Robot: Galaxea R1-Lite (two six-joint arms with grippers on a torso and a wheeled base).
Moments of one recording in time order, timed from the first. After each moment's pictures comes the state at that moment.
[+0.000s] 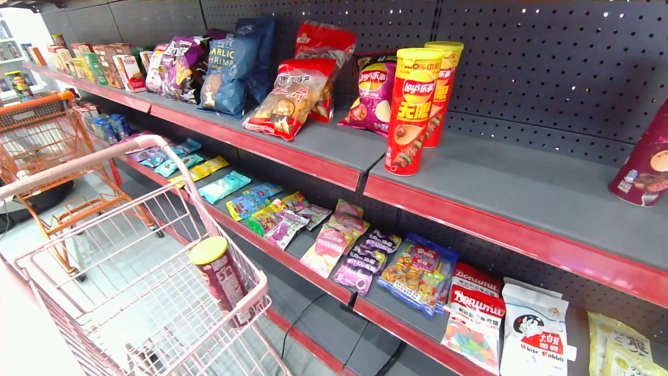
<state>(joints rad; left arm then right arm) 0.00 0.00 0.00 0.00 0.00 0.01 0.00 0.00 0.00 0.00 0.00 0.00</state>
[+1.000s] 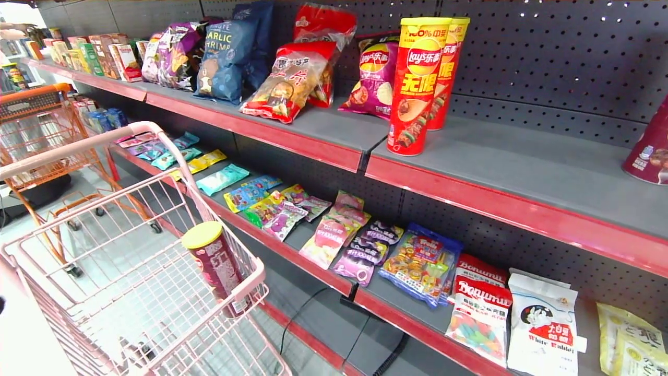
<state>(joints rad) -0.03 0.49 -0.34 -0.16 0.03 -0.12 0.00 0.00 0.00 0.00 0.00 0.00</state>
